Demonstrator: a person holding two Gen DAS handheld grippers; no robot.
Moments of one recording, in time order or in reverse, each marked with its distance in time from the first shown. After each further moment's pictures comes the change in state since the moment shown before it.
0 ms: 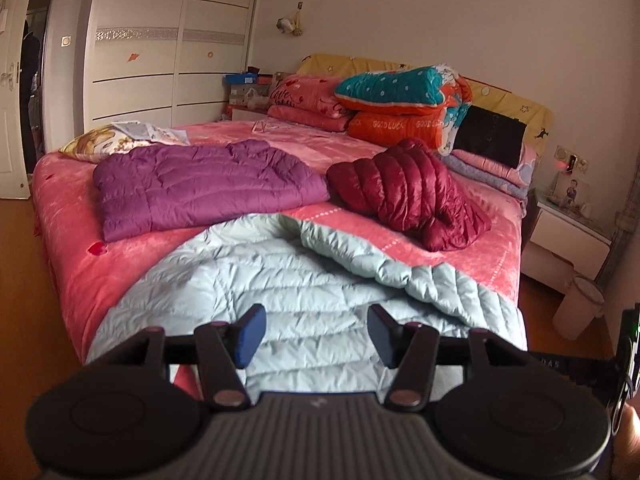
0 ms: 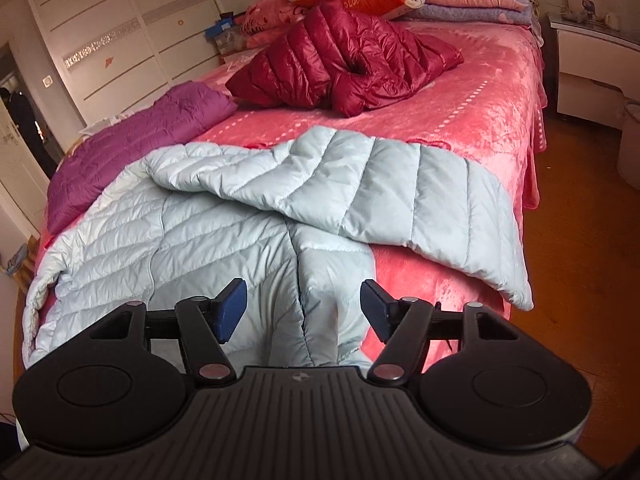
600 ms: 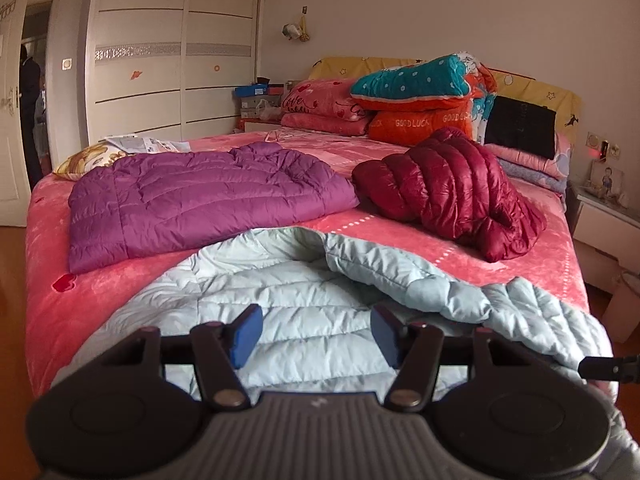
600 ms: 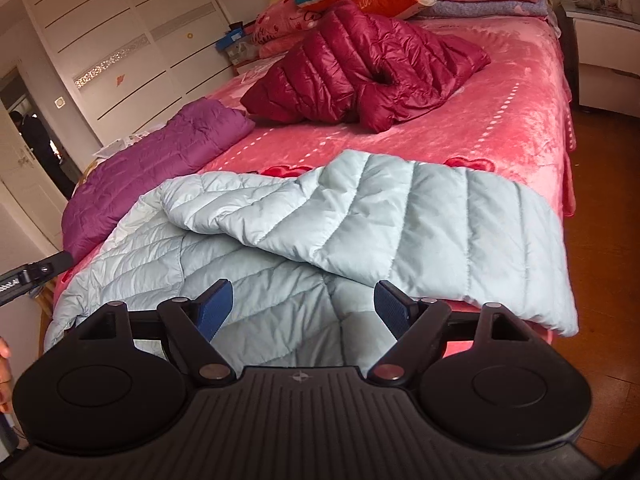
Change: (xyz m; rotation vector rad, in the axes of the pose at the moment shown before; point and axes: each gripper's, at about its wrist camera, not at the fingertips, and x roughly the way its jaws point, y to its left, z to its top) left arm 0.147 0.008 -0.003 0.075 -0.044 0.092; right arm 0.058 0.027 0.030 0.037 0.041 0.078
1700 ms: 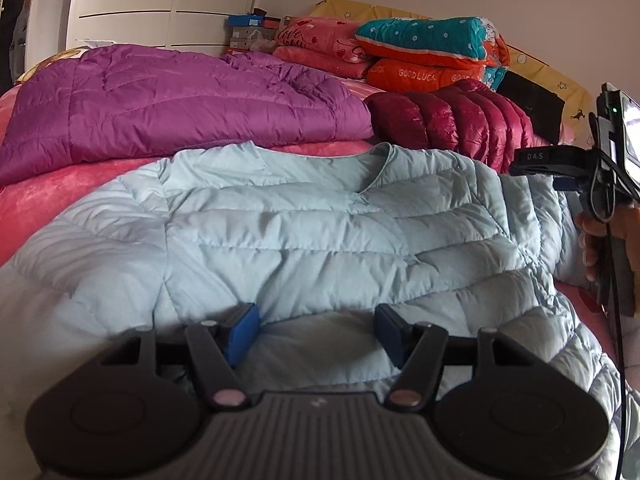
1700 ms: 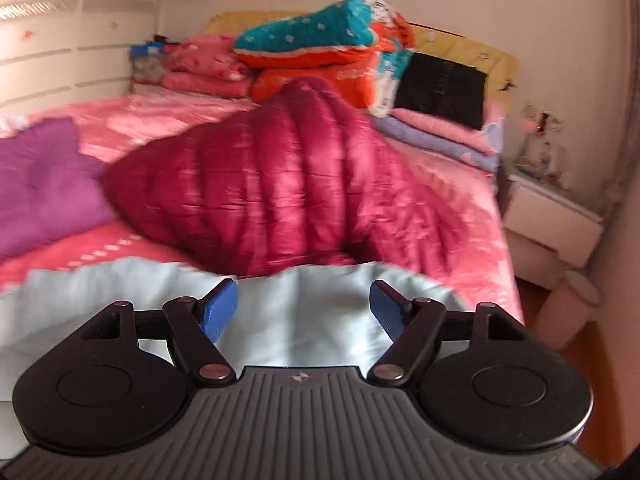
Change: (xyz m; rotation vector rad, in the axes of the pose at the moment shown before) left arm 0.102 0.051 -0.029 -0.152 0.181 -0.133; right arm 0.193 0.075 0.150 -0.322 -0.234 -0.466
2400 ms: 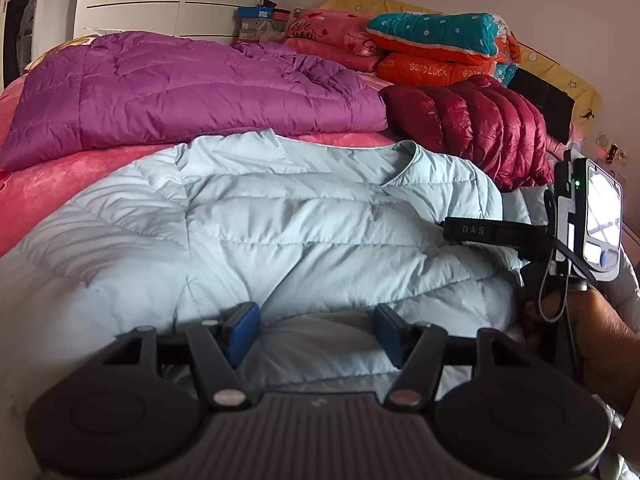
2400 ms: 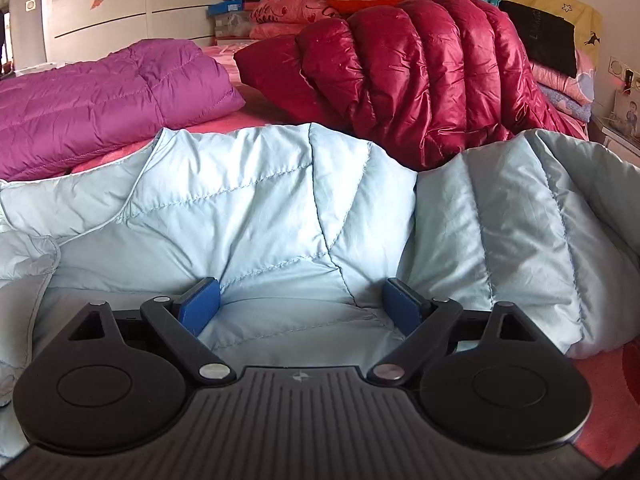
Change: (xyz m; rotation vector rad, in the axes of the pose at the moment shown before) left arm 0.007 0.009 -0.002 -0.009 0.024 0.020; right arm 0.042 0.064 -0.070 -0.005 0.149 0.190
